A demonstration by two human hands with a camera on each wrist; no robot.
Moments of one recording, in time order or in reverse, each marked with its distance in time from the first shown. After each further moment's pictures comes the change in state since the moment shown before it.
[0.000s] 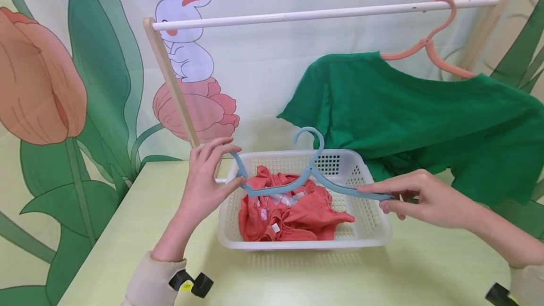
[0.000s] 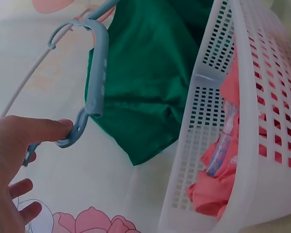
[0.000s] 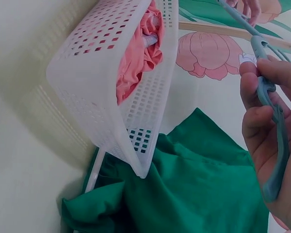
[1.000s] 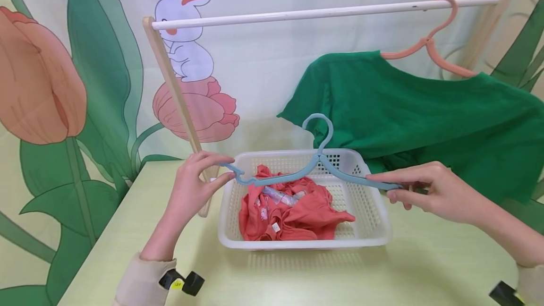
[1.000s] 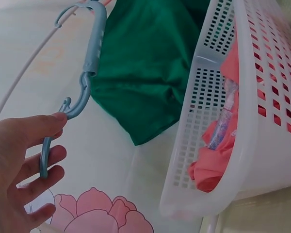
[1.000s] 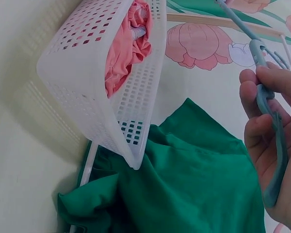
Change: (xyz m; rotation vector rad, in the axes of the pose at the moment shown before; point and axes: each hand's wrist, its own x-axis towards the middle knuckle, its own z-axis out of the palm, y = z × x) left_hand -0.007 -0.013 -0.015 -0.049 -0.047 -0.130; right_hand -0.007 -0.003 -0.010 -0.077 0.118 0.071
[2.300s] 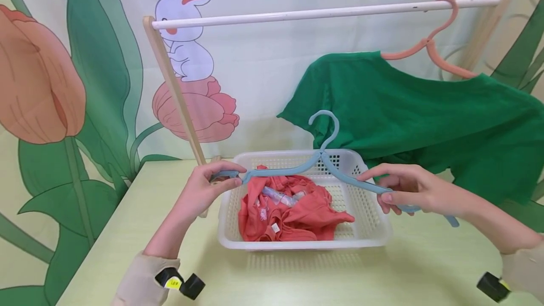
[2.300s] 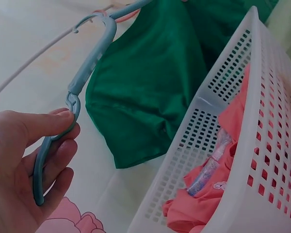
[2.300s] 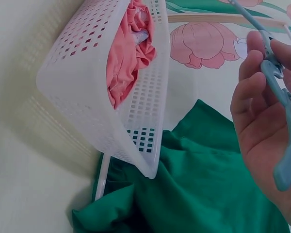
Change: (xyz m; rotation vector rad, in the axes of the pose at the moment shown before) left_hand 0.001 -0.004 0.011 -0.410 -0.287 -0.233; right_hand 0.016 0.018 0.003 0.410 -0.277 0.054
